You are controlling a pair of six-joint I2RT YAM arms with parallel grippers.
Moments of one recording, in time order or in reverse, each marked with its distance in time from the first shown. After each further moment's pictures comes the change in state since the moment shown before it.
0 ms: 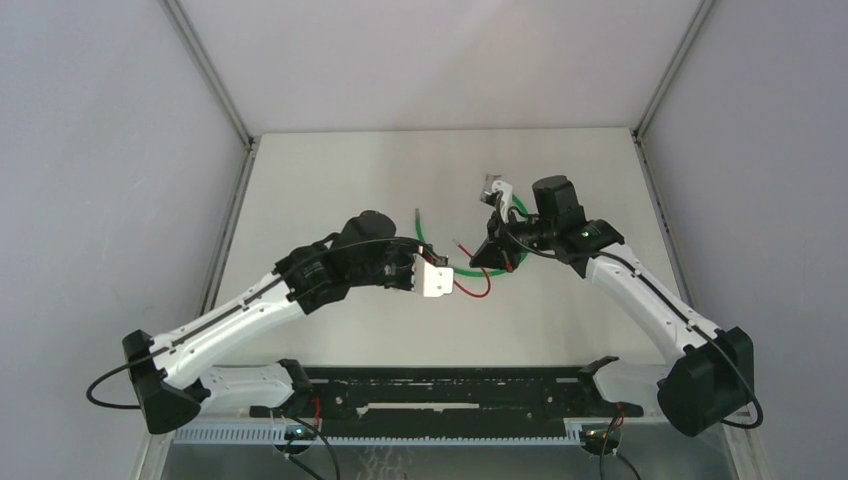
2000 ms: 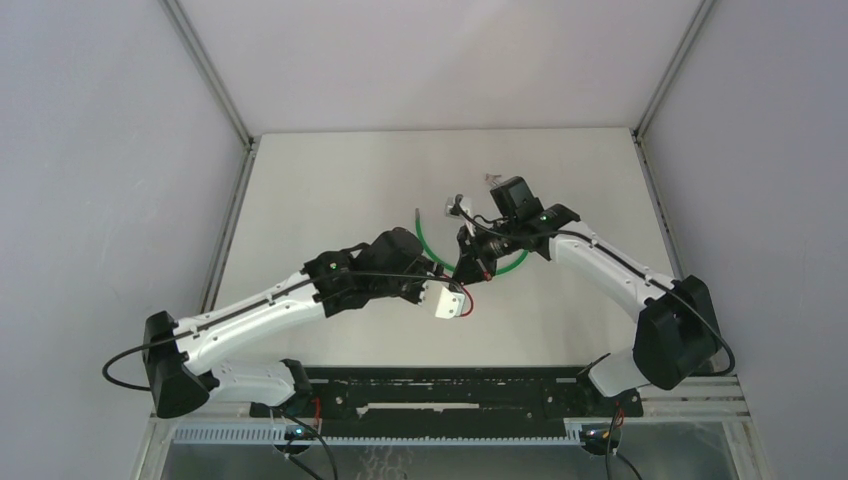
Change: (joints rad) left arm -0.095 0.091 -0.029 -0.066 -0.223 0.189; right arm 0.124 0.242 0.117 -0.138 -0.126 -0.024
